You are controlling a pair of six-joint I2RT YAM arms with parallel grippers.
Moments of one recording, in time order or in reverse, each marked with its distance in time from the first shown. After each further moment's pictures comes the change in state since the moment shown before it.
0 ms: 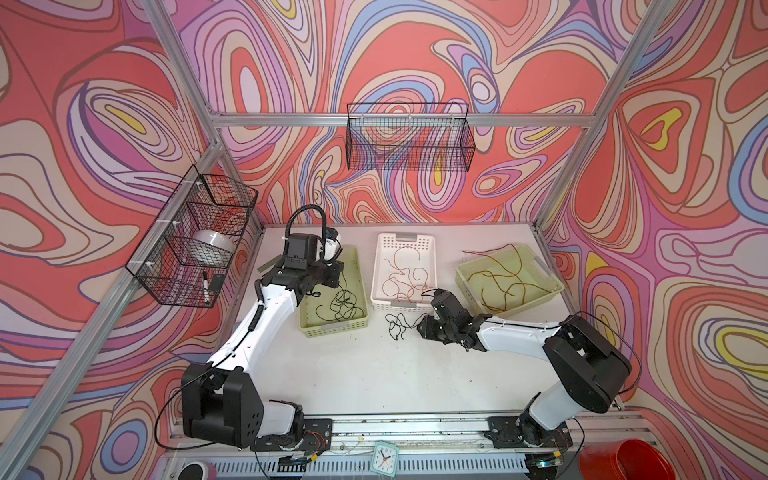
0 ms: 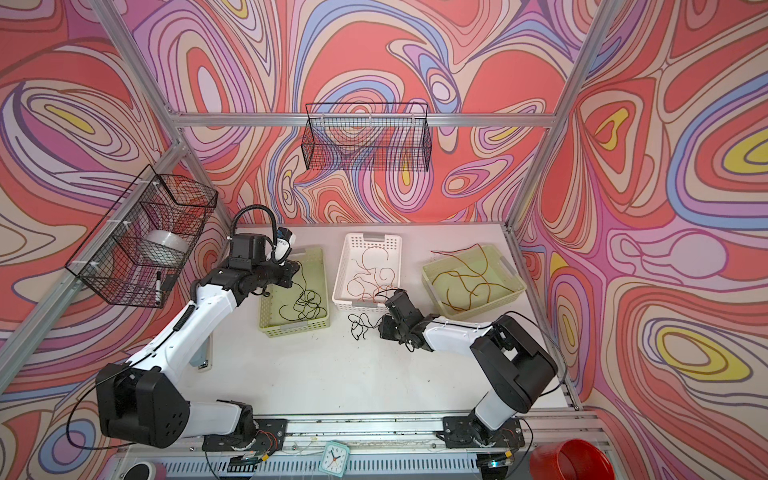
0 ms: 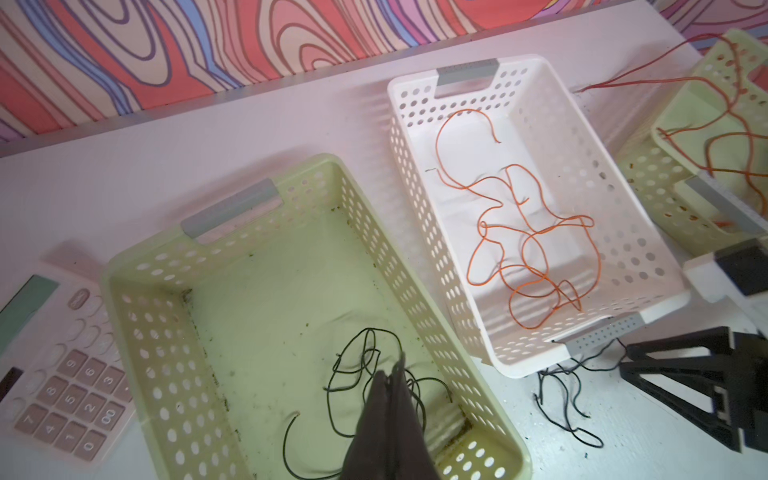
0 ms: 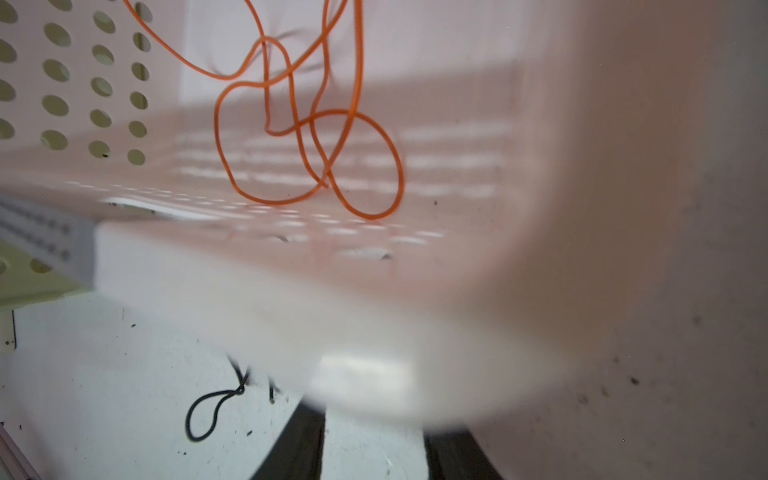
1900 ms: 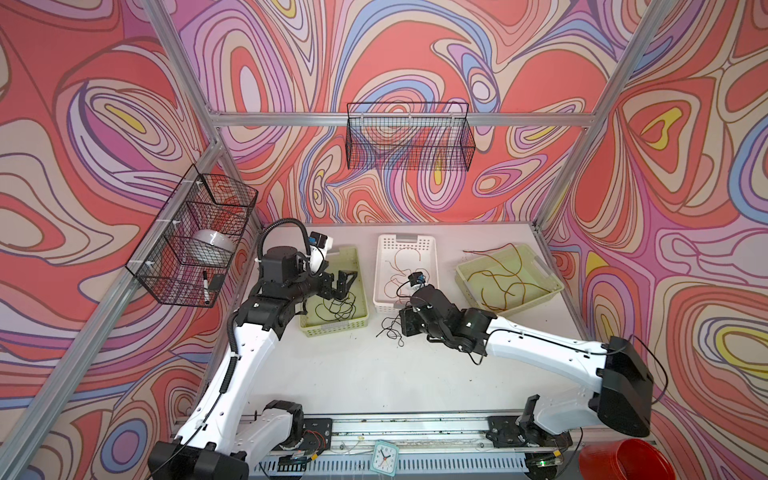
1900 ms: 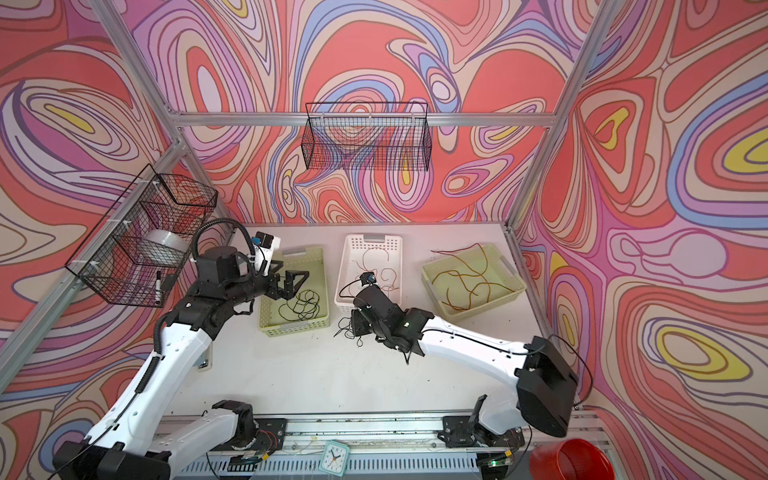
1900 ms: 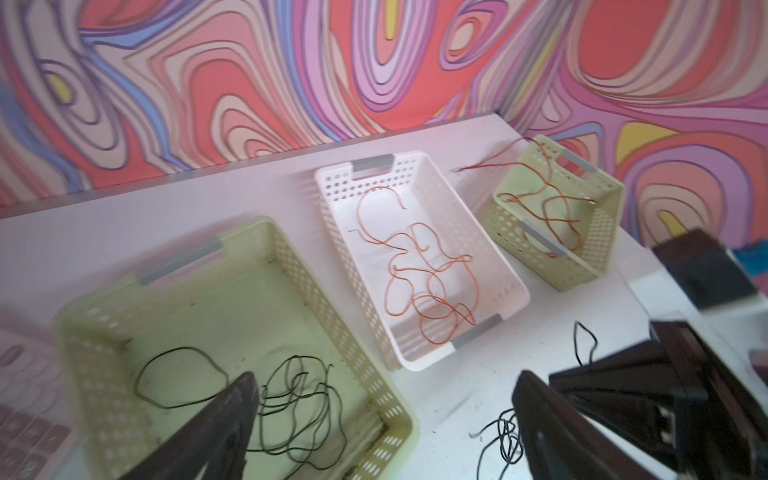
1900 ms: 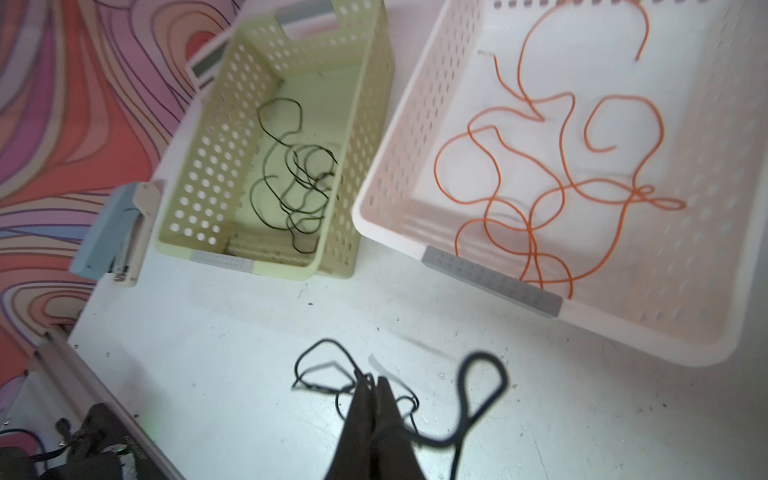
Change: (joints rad) left arm -0.032 -0.343 -0.150 0.050 0.304 -0.050; right arm 0.275 -0.201 0.321 -0.271 0.259 -0.172
